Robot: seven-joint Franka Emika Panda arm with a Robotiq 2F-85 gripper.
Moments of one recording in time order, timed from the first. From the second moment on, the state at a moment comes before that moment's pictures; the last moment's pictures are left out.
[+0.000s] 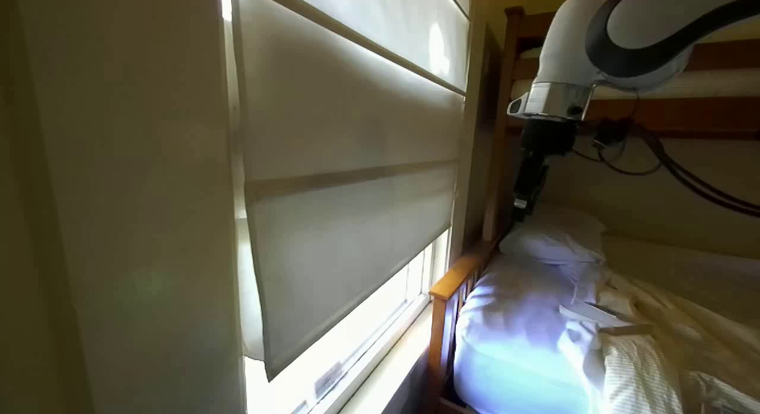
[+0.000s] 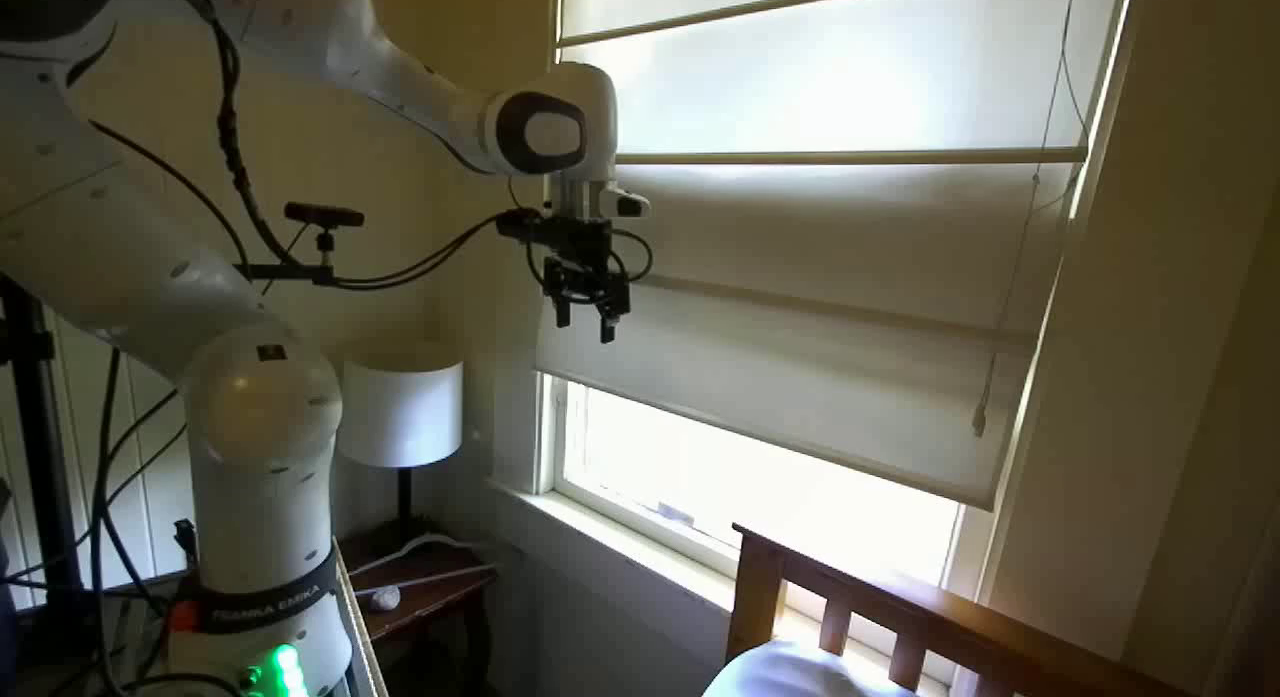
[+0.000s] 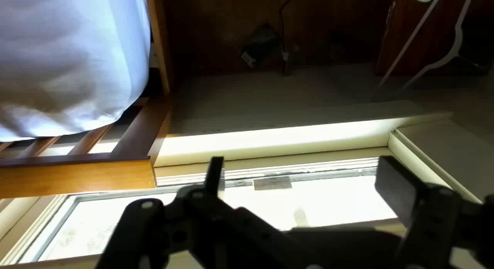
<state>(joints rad) 0.09 -0.65 -0.02 -2.51 0.04 2.02 -0.14</state>
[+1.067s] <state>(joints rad) -0.12 -0.64 -0.02 -2.55 -0.26 2.02 -0.02</state>
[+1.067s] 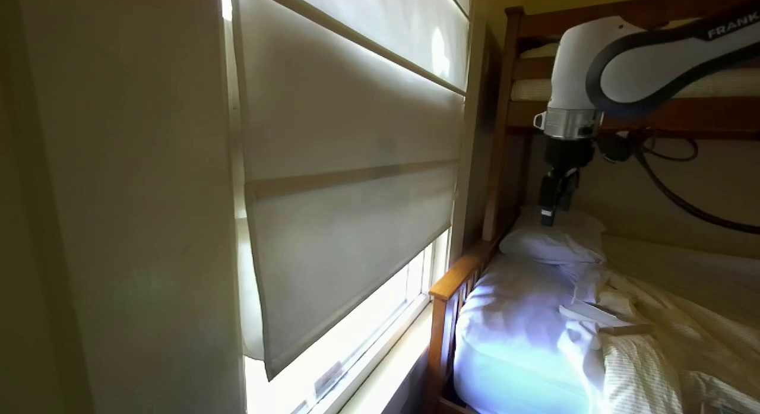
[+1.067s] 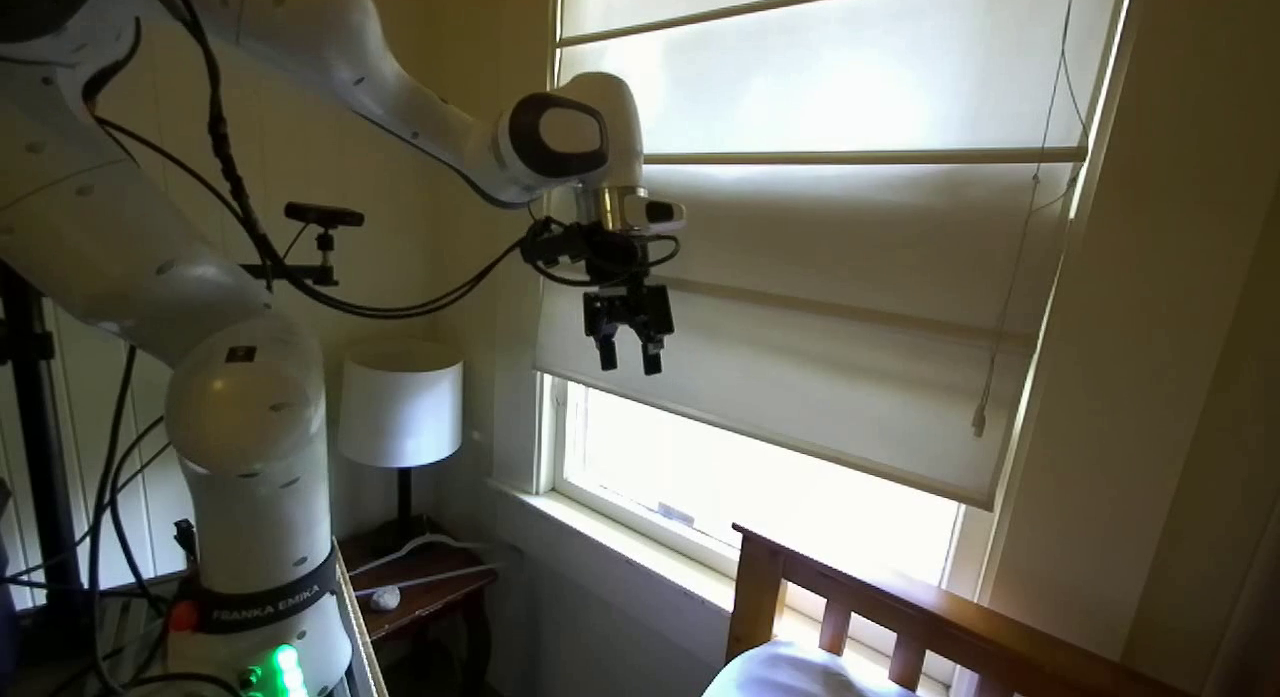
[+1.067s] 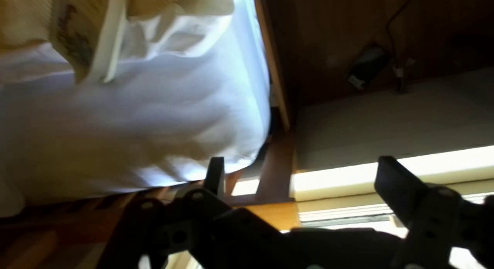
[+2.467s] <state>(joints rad) -0.44 -0.15 -0.16 -2.38 -0.52 2.24 0.55</state>
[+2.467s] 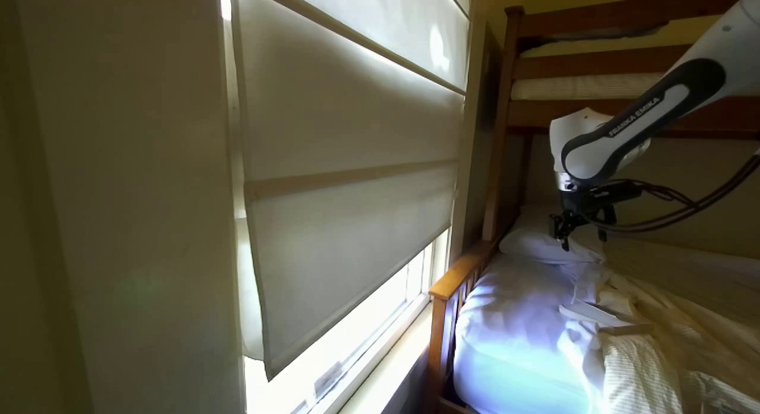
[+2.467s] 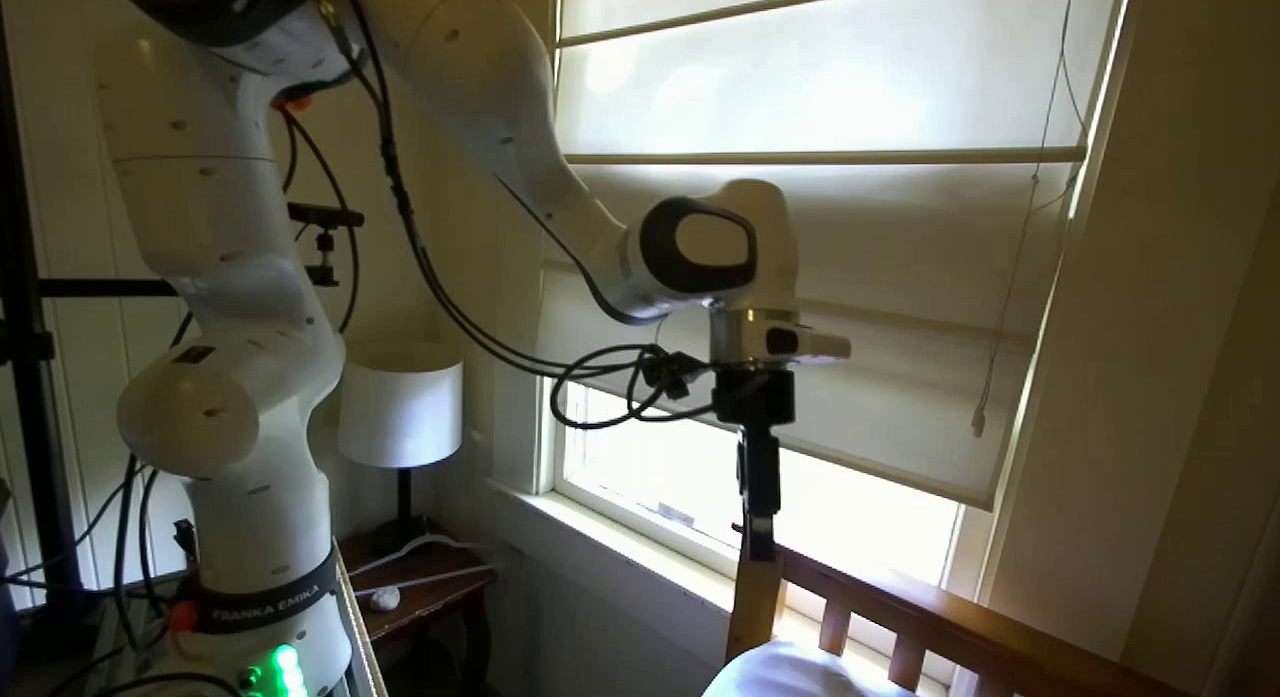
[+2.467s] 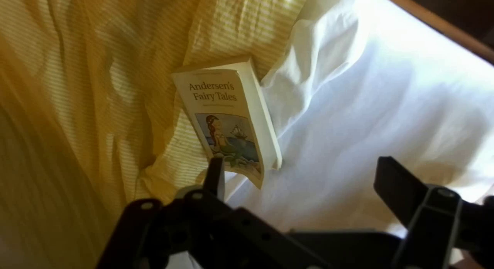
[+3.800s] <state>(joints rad) -0.31 0.45 -0.36 -2.03 -0.73 2.14 0.89</state>
